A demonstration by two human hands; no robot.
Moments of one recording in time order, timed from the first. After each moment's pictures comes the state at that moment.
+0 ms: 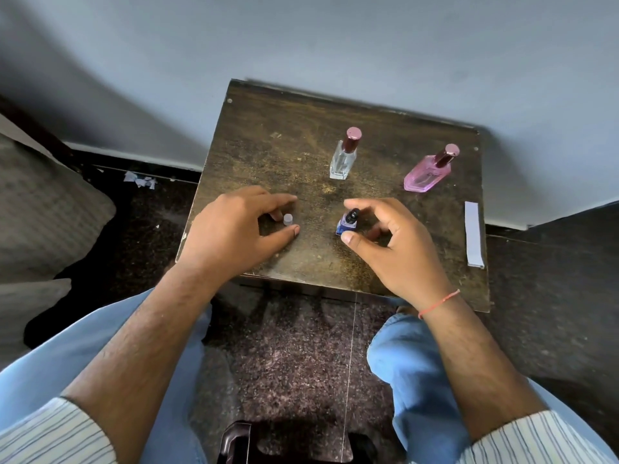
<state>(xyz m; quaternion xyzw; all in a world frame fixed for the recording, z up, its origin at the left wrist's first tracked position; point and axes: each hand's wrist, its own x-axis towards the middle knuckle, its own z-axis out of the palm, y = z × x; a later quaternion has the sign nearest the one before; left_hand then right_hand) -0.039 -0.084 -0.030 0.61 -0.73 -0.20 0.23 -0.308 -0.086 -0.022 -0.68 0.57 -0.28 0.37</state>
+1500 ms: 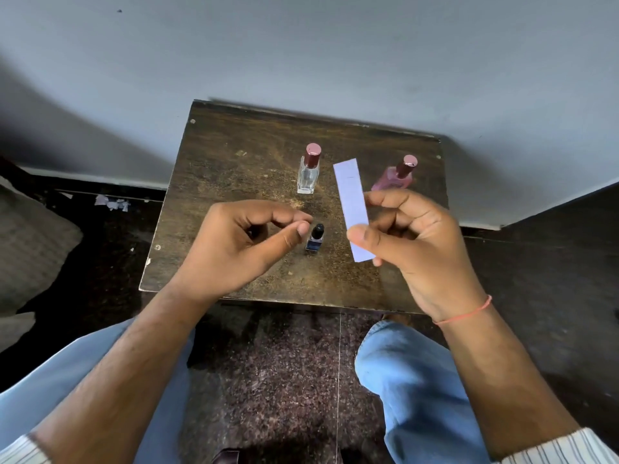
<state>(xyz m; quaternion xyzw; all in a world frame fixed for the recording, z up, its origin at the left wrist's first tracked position) -0.083 -0.091 -0.011 0.46 -0.65 -0.41 0.44 -0.336 -0.087 0.032 -0.51 0.52 -0.43 0.54</state>
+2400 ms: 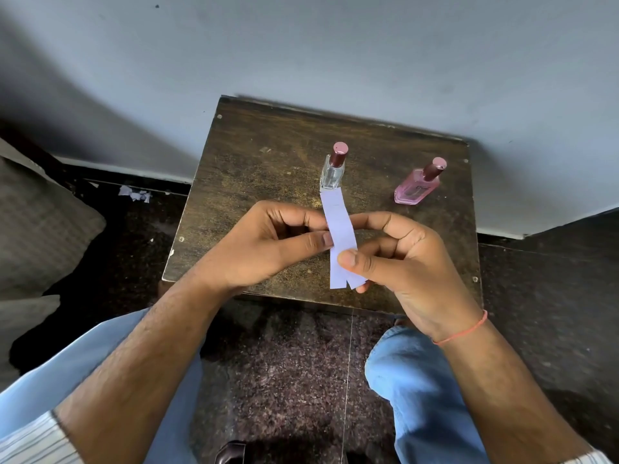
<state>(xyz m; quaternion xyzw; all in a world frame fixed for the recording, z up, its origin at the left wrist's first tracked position) -0.089 -0.091 -0.002 0.36 -0.56 -0.64 0.39 -0.305 -0.075 0.036 -0.43 0.48 -0.36 0.67</state>
